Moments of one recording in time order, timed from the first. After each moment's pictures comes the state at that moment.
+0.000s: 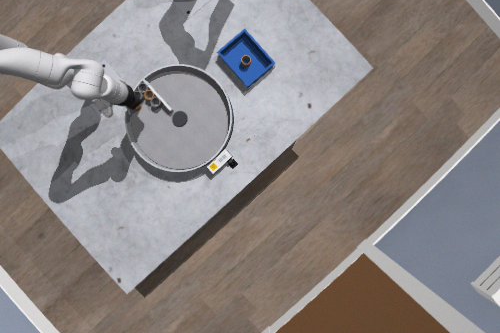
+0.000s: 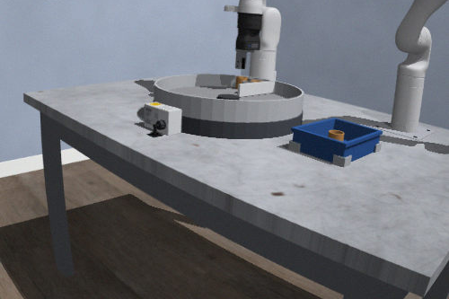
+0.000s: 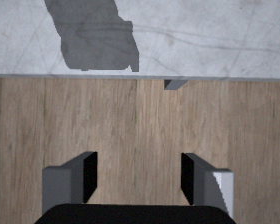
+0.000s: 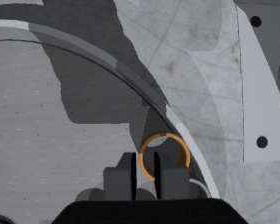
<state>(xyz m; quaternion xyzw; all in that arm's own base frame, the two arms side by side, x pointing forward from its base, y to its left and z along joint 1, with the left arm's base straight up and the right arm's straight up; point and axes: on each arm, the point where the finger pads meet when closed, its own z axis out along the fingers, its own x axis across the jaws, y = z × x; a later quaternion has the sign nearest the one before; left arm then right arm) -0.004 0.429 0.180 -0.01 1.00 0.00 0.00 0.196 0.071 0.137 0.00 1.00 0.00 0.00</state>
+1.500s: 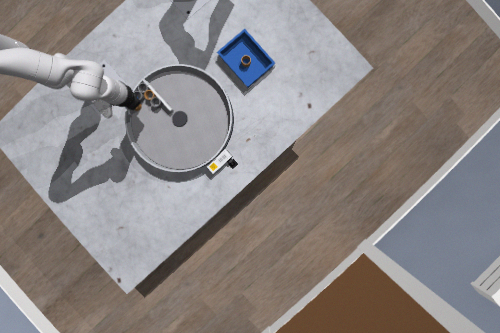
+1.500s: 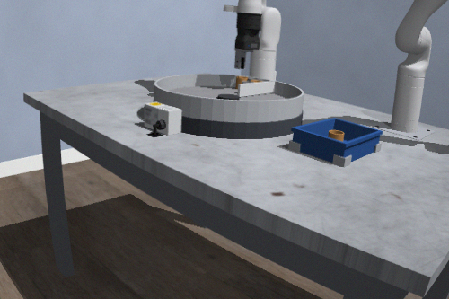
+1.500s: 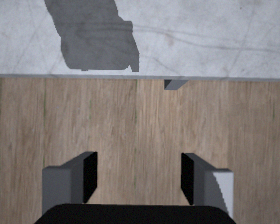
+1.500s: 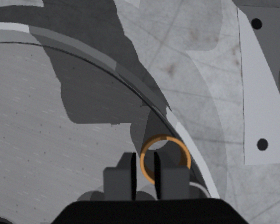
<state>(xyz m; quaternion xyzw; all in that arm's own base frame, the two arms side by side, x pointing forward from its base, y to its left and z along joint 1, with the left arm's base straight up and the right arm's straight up) -0.004 0.429 0.180 -0.01 1.00 0.00 0.00 0.197 0.069 0.137 0.00 1.00 0.00 0.00</state>
